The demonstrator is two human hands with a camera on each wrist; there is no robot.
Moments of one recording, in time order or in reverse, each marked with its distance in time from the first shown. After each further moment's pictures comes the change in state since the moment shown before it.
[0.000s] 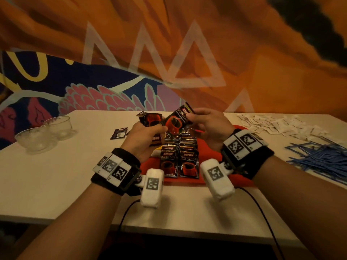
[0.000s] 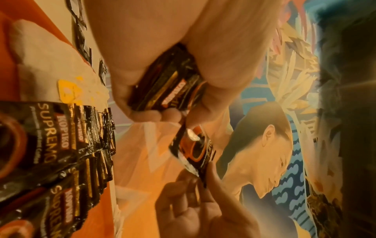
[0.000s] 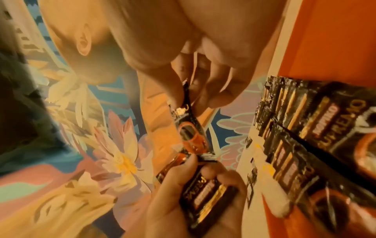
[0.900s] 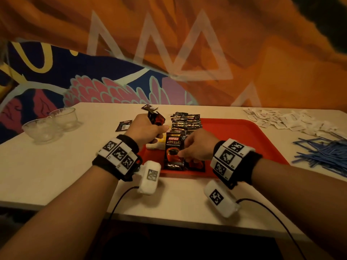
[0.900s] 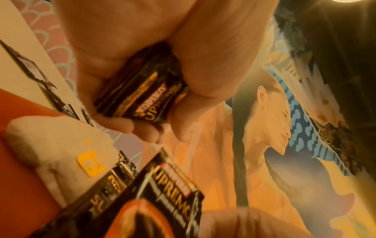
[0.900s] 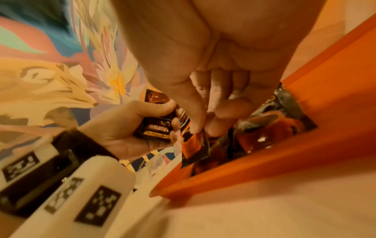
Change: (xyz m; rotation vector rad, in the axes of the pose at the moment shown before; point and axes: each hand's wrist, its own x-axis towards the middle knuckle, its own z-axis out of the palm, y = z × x) left_hand 0.011 0.000 -0.019 0.557 0.095 -0.043; right_hand -0.016 0.038 0.022 -0.966 -0.225 0.211
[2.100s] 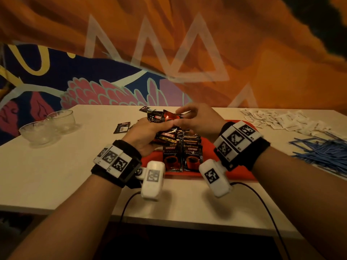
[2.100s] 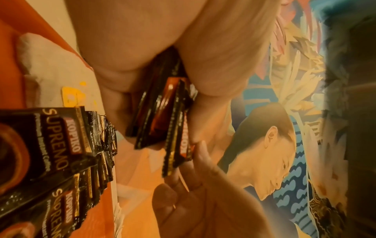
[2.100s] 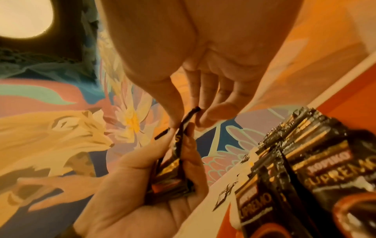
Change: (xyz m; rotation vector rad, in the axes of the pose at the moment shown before) left_hand -0.023 0.014 0.006 -0.569 -0.261 -0.118; right_hand 0.005 -0.021 -0.033 0.294 0.203 -0.262
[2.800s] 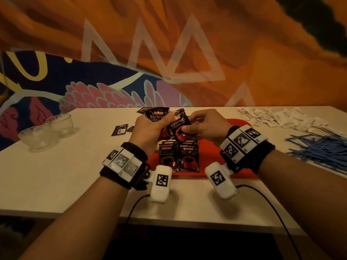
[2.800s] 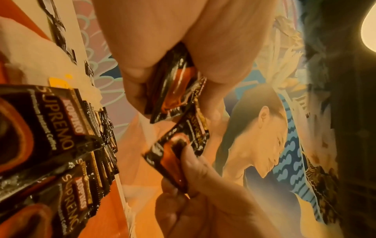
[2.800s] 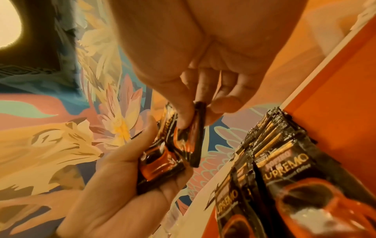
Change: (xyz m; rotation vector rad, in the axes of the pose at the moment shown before) left_hand 0.006 -0.008 0.025 0.058 0.183 0.265; right_hand -0.006 0.027 -0.018 0.075 0.033 0.082
